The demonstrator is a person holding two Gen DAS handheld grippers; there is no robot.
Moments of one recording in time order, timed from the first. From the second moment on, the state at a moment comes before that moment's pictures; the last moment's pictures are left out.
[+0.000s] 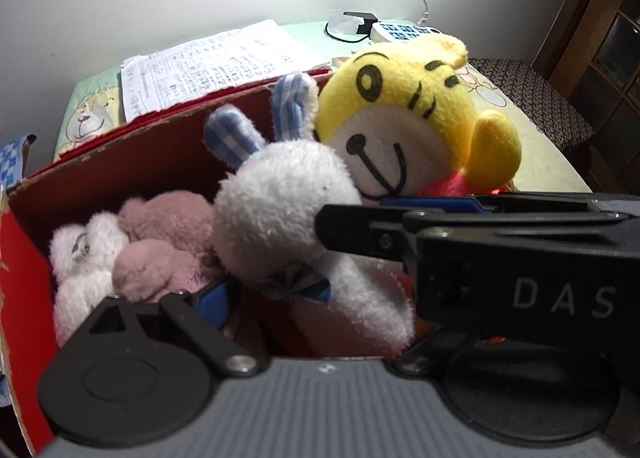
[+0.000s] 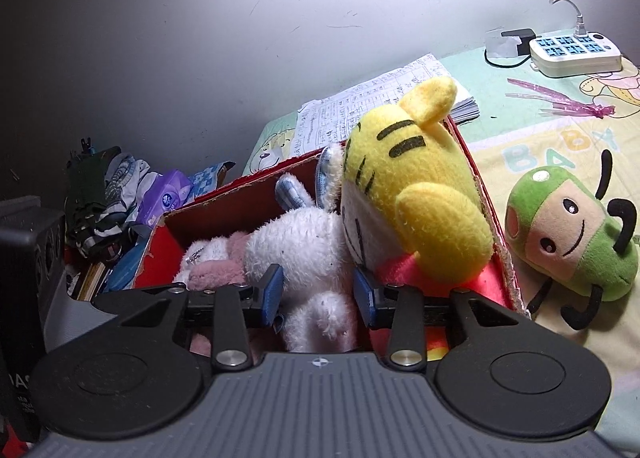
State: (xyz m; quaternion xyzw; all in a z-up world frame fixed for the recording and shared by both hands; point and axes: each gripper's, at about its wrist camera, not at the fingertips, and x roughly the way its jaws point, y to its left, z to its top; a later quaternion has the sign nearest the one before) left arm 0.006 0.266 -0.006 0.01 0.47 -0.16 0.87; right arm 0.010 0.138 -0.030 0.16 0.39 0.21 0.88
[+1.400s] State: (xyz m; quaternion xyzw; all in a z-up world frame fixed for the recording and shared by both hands) left arm 0.007 0.255 -0.009 0.06 0.48 -0.14 0.86; right arm -0.002 0.122 -0.037 0.18 0.38 0.23 0.88
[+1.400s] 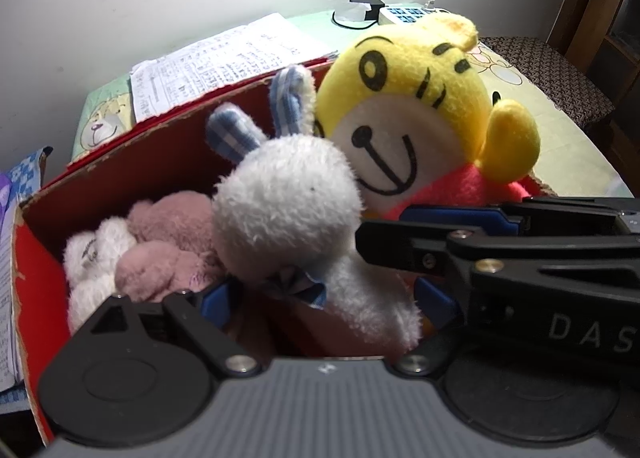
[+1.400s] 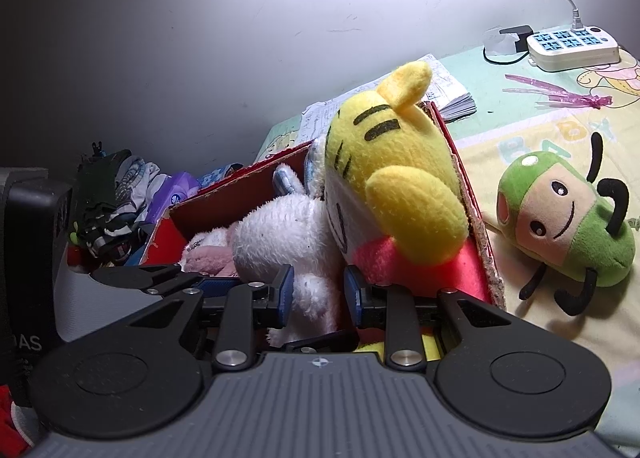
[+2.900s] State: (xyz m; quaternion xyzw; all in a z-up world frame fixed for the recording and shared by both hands) left arm -0.050 0.227 0.044 0.04 0.44 -0.04 0.89; right arm -0.052 0.068 -0.005 0.23 0.29 0.26 0.89
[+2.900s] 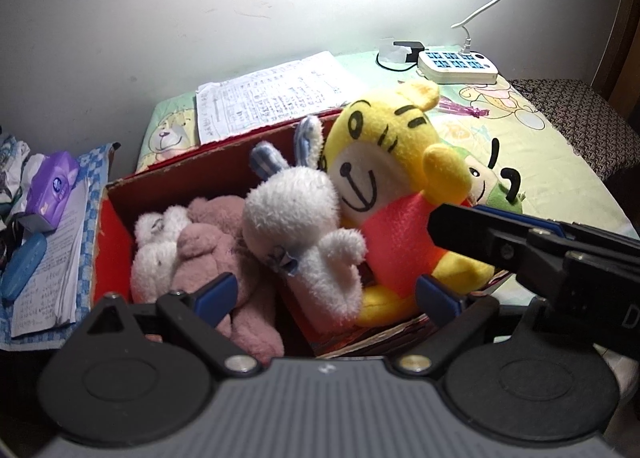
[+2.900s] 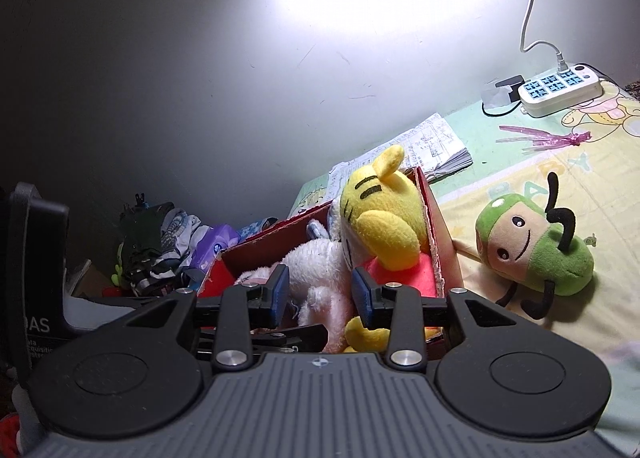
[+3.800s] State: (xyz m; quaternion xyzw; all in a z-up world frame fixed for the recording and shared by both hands) left arm -0.038 0.083 0.067 0.02 0.39 -0.11 0.91; right arm -0.005 -0.112 -0.047 0.33 0.34 0.22 0.85
